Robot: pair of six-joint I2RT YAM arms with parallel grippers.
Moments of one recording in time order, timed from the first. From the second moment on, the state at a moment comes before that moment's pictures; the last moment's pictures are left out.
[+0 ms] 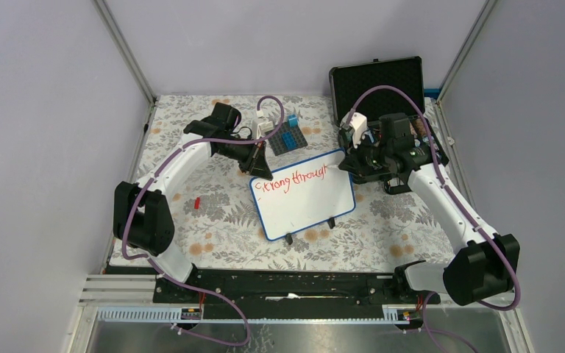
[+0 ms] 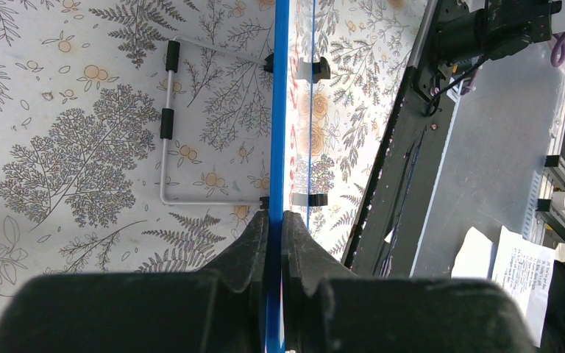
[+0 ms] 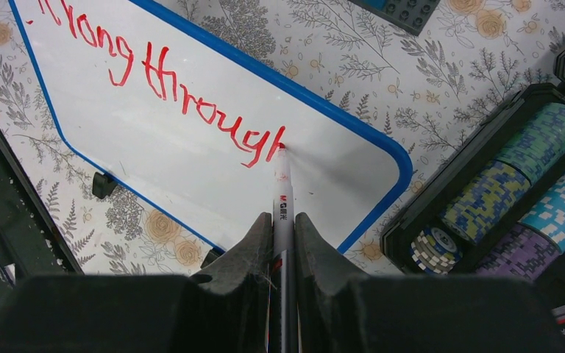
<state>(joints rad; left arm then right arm) -0.35 1.65 1.39 -0.84 0.92 0.31 0.28 1.30 1.13 -0.59 -0.57 -0.37</state>
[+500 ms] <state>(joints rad) -0.35 1.65 1.39 -0.84 0.92 0.31 0.26 1.30 1.13 -0.59 -0.57 -0.38</state>
